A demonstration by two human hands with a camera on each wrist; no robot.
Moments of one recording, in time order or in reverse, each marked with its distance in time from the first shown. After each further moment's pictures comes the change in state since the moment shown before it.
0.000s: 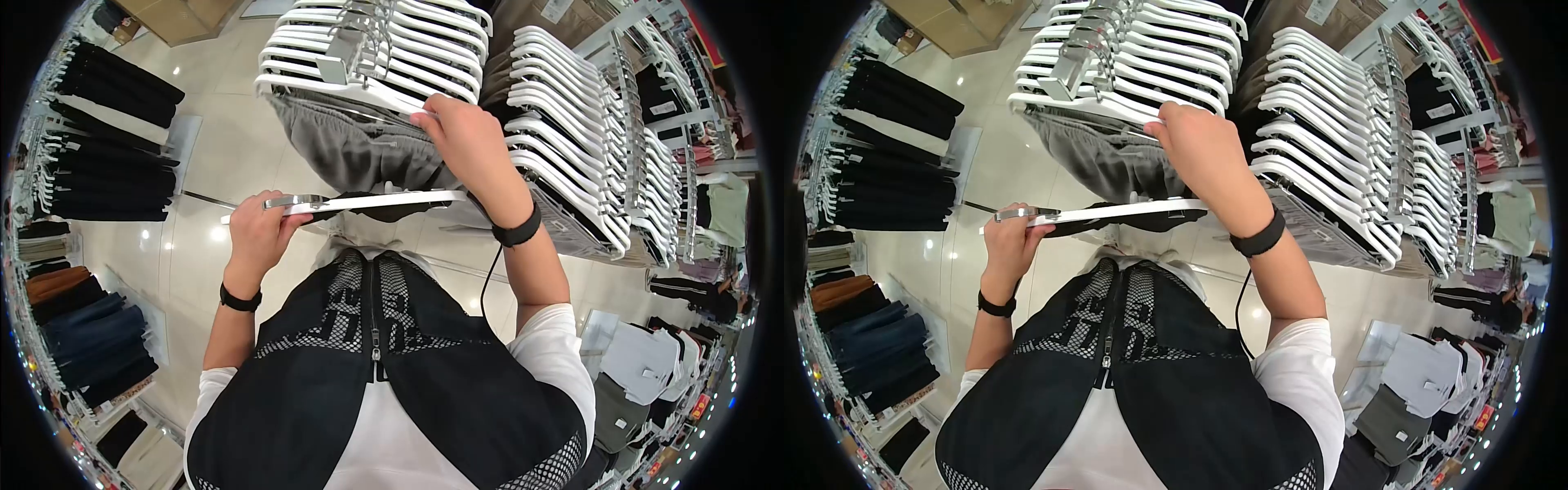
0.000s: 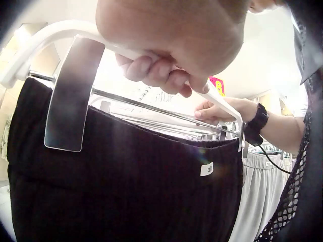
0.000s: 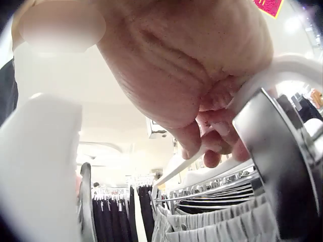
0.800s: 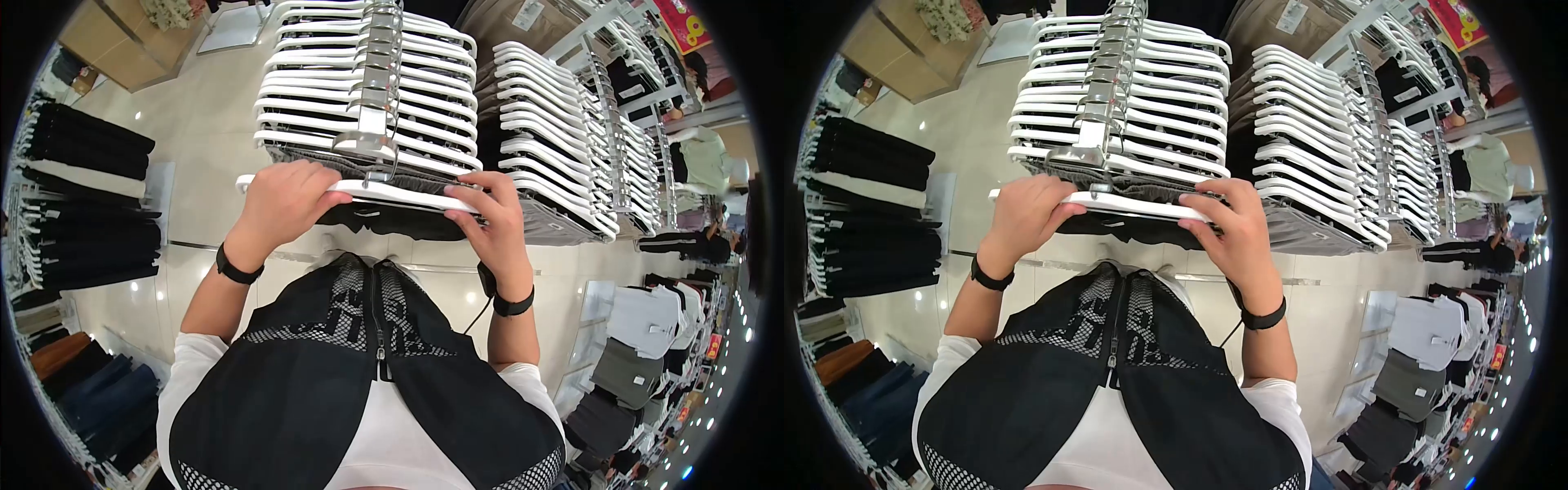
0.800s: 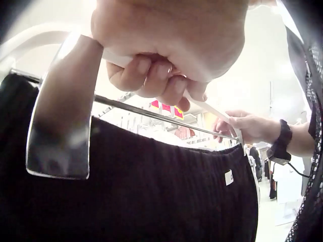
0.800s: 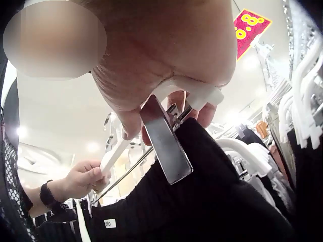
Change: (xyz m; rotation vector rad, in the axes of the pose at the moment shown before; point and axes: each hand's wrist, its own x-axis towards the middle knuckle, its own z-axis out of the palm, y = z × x) left_hand 0.127 -0.057 -0.003 -0.191 -0.028 0.451; right_hand -0.049 -0.033 -0.005 0.077 0.210 0.046
